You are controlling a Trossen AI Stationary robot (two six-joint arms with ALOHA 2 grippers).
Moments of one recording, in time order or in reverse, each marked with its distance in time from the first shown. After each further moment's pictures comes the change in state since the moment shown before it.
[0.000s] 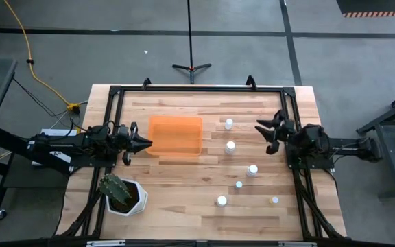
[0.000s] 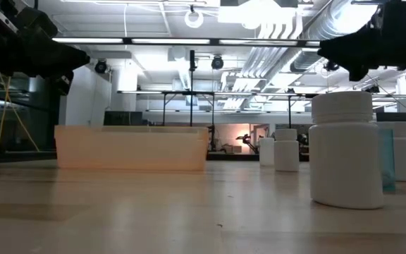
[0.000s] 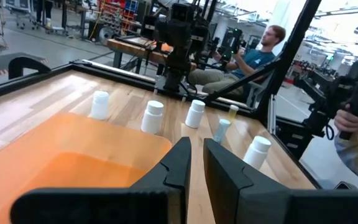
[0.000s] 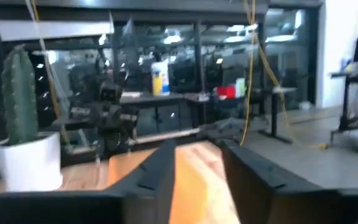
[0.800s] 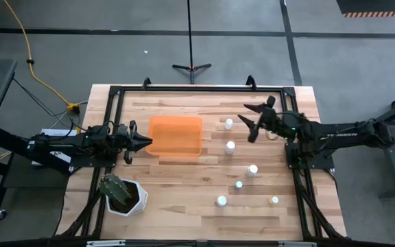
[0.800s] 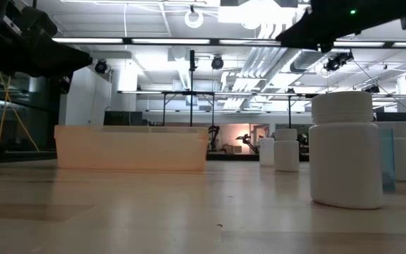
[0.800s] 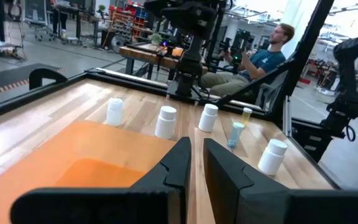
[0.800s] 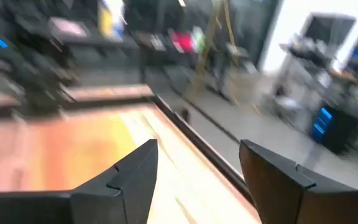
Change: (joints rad) left arm 0.000 0.000 0.000 0.008 -0.050 0.056; right arm 0.000 0.668 0.488 -0.146 0.216 -0.108
